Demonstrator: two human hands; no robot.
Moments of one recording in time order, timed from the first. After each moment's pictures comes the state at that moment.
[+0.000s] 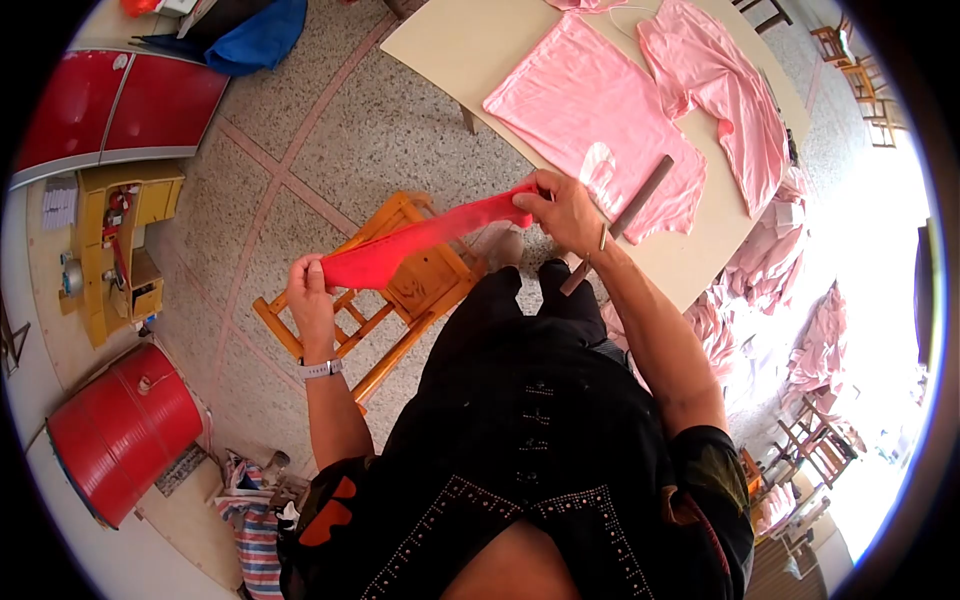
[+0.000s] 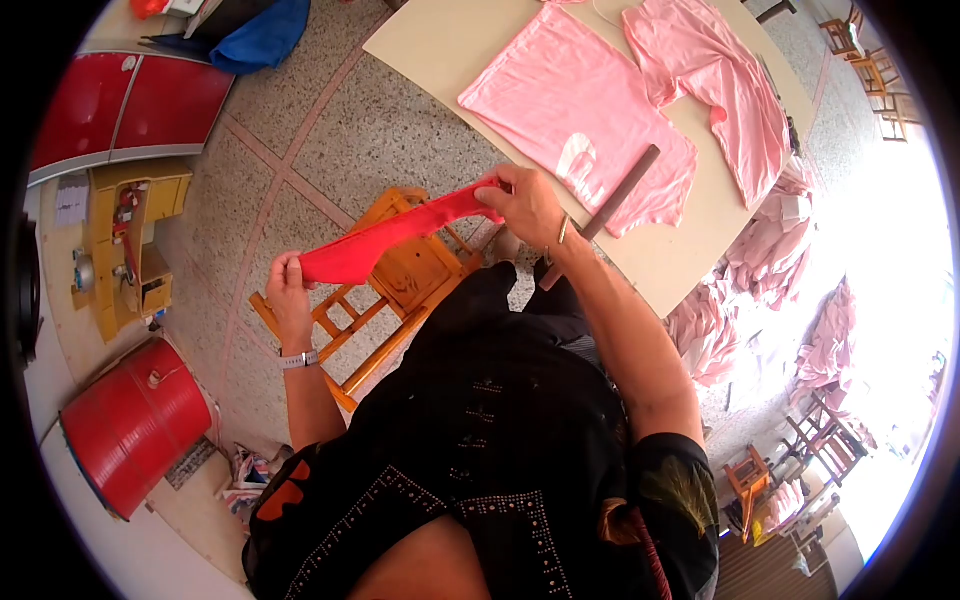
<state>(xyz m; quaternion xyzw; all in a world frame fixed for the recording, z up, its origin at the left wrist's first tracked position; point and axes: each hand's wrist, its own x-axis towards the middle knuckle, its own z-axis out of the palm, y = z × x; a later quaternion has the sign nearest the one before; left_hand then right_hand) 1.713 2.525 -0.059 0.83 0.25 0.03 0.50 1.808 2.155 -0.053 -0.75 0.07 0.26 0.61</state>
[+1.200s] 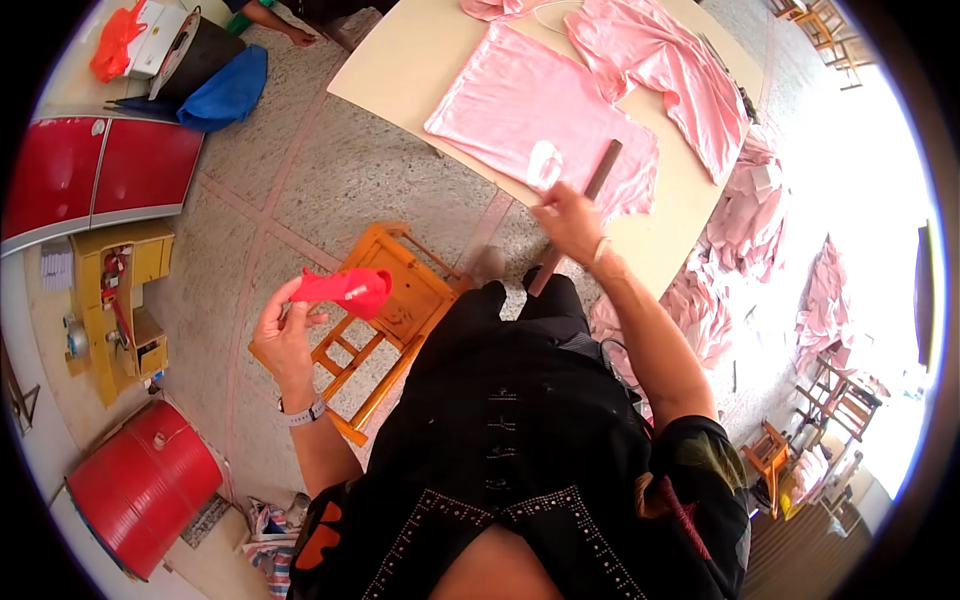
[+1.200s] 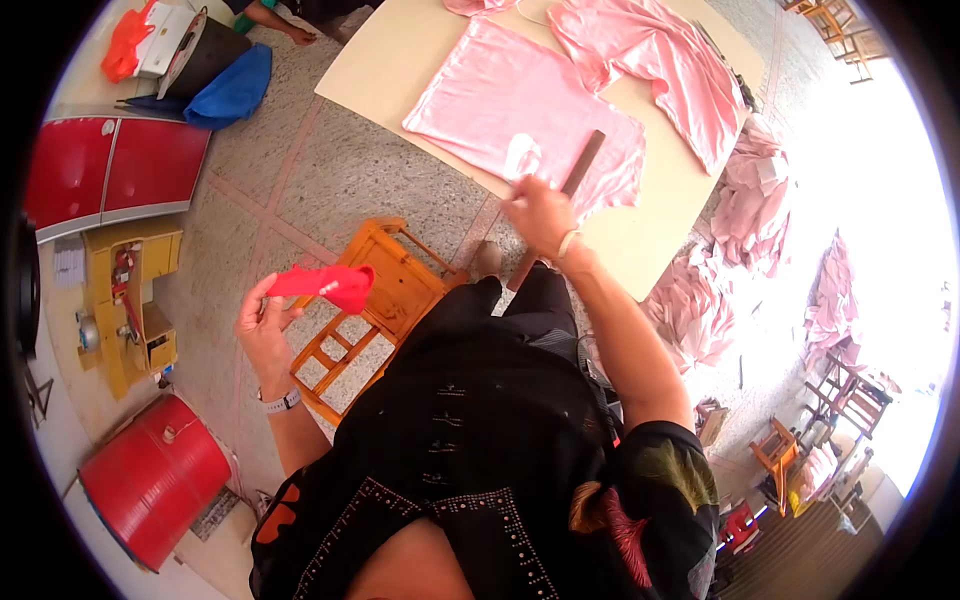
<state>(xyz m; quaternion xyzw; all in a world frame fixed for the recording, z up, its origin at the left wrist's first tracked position) 1.718 2.475 0.010 0.79 0.16 0.02 0.59 1.765 2.079 -0.095 -0.89 0.14 0.11 0.42</state>
